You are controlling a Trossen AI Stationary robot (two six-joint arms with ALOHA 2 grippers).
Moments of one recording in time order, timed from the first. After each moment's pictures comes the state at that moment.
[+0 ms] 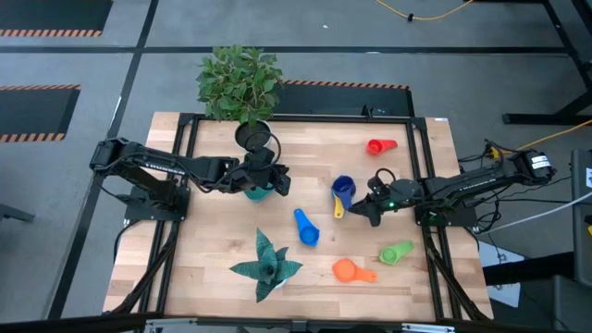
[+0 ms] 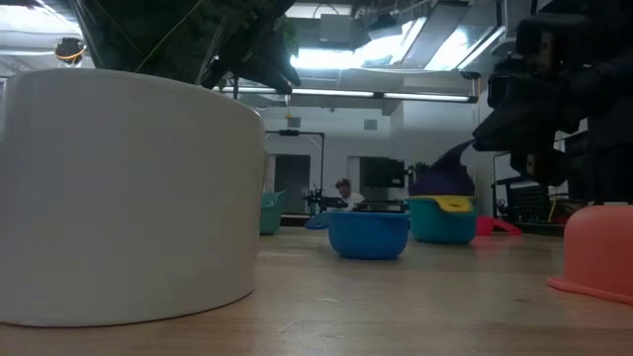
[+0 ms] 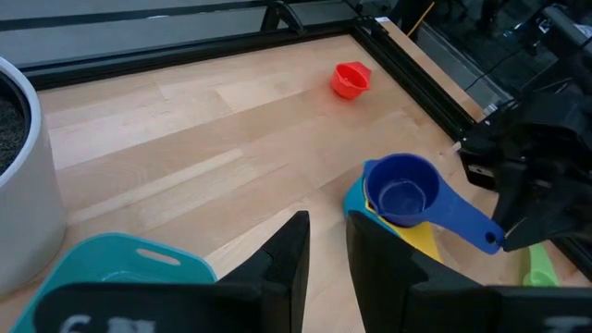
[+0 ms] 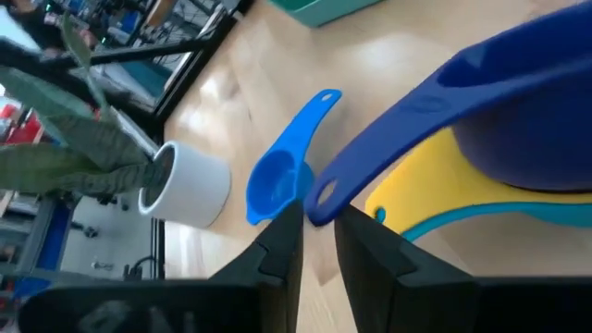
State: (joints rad) left arm -0.05 1.39 1.02 -0.23 -0.56 -0.85; right arm 0.15 0.91 0.22 0.25 0.04 0.91
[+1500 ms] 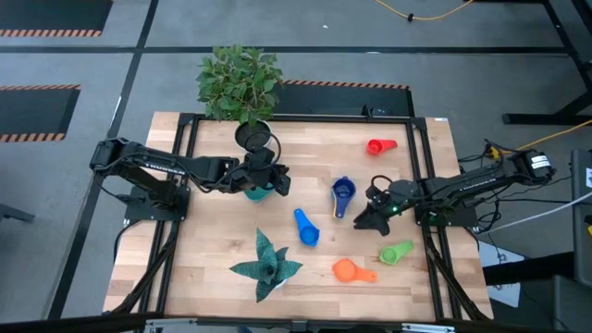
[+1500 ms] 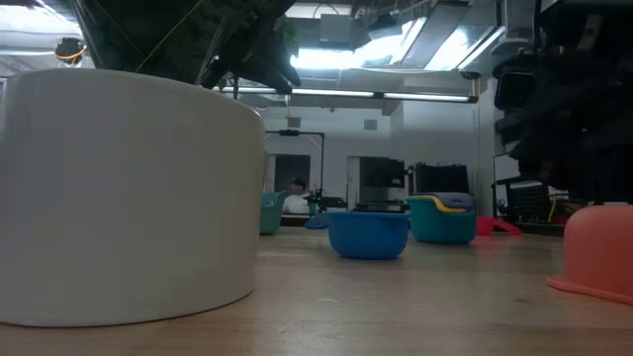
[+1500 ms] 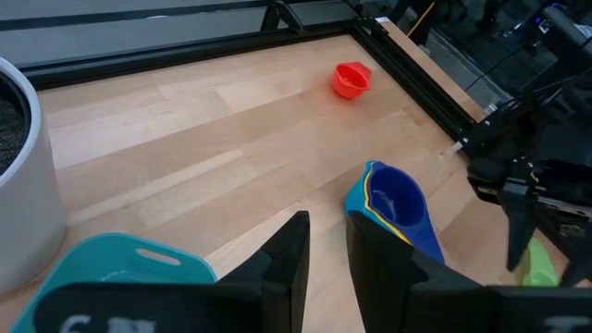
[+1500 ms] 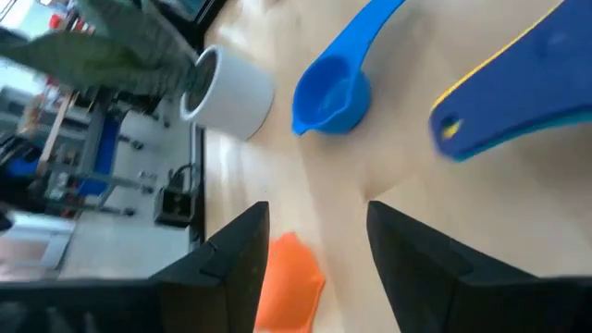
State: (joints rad) left arm -0.05 1.39 1.02 -0.23 -0.56 -0.85; right arm 0.16 0.91 0.22 0.21 -0.23 0.88
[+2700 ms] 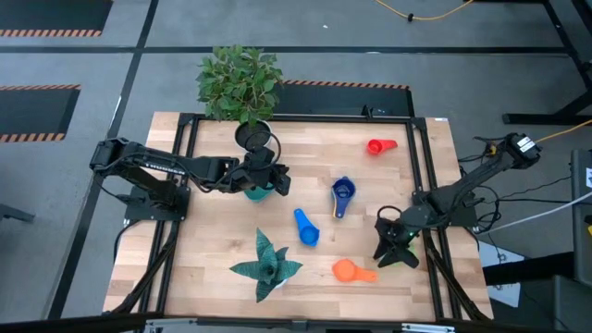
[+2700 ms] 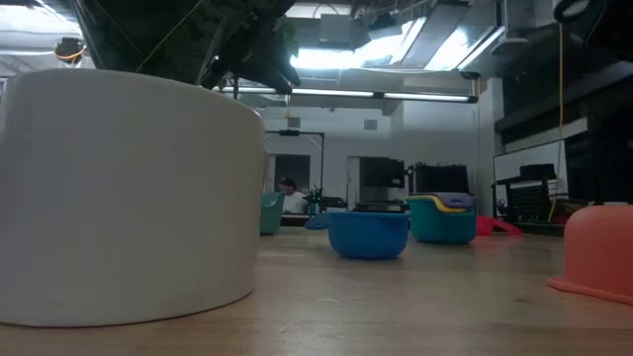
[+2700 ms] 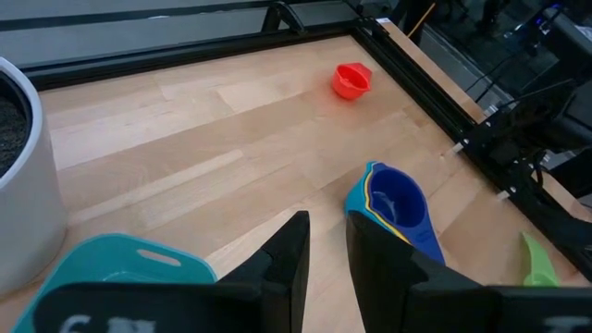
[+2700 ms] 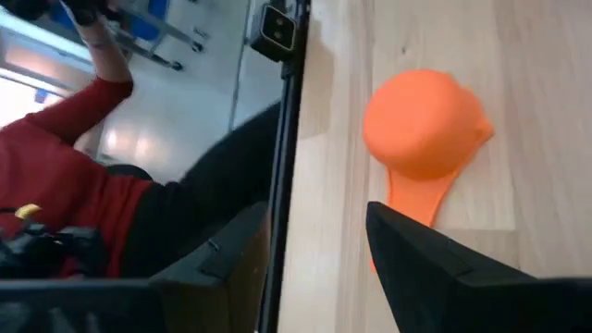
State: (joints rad) left arm -0.05 1.39 1.02 -0.23 -0.56 -0.85; right arm 0.56 0.91 0.33 0.05 -0.25 0.87
